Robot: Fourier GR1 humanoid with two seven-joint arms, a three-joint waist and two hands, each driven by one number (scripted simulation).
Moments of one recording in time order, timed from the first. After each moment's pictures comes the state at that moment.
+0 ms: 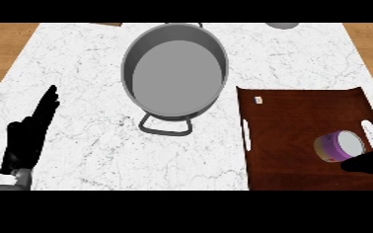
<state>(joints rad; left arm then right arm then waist) 0.00 0.49 -0.09 -1.49 0.11 0.21 0.08 -0.01 -0.94 0.16 -1.74 -0.11 -0.06 1.08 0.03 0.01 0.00</state>
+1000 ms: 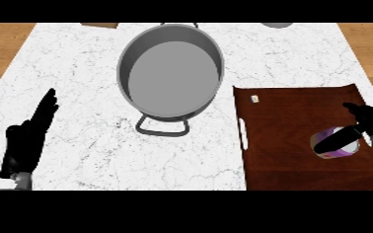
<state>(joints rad) 0.03 0.43 -0.03 -1.50 0.05 0.17 0.09 -0.24 -0.75 0.27 -1.39 0.02 0.06 1.08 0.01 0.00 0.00</state>
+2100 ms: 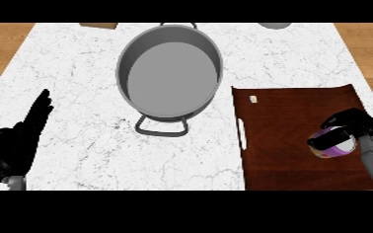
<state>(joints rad) 0.05 0.38 0.06 -1.56 -0.01 0.09 0.12 -0.23 -0.62 0.17 -1.28 0.21 0.17 0.96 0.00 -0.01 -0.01</state>
